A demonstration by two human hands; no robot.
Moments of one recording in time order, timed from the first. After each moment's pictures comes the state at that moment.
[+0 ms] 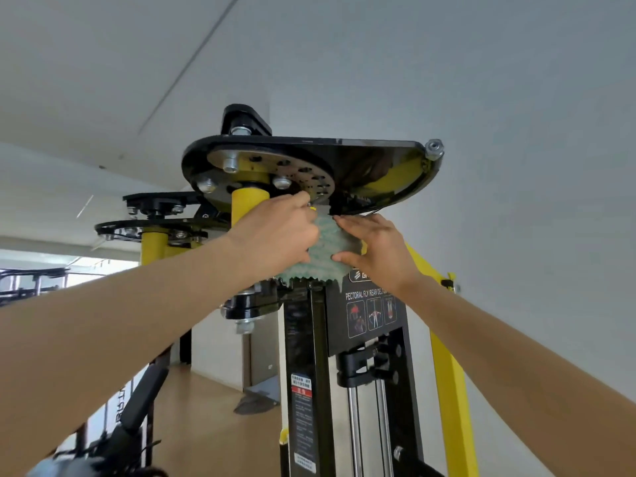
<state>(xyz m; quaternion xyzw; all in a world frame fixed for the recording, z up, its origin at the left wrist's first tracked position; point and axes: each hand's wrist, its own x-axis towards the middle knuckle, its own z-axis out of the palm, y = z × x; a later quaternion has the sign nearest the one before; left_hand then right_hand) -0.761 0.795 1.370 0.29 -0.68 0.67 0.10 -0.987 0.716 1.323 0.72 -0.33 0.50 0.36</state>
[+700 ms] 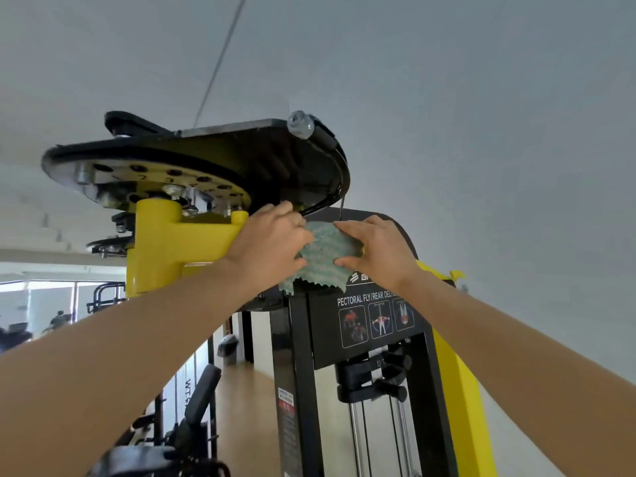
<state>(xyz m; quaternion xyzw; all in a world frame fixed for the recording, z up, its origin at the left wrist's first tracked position) -0.875 0.750 1.358 0.40 -0.66 0.60 0.20 -1.083 0.647 1.330 0.74 -0.30 0.51 0.31</state>
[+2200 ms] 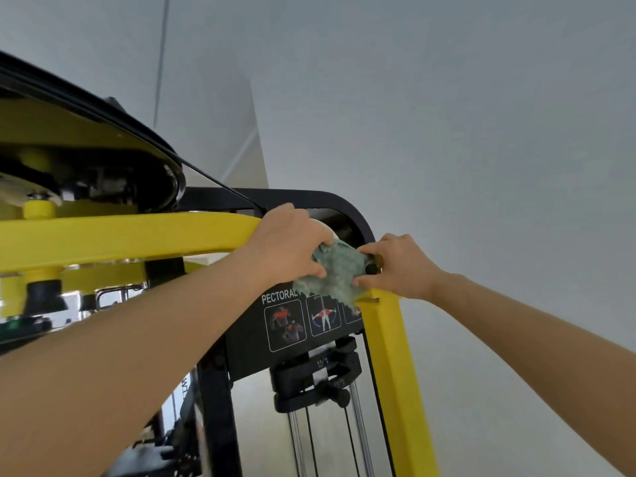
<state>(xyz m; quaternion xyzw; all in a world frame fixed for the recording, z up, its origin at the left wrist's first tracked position) -1.066 0.642 1.346 0.45 -0.73 0.51 0.09 -1.272 0.542 1.272 0.79 -0.39 0.43 0.20</state>
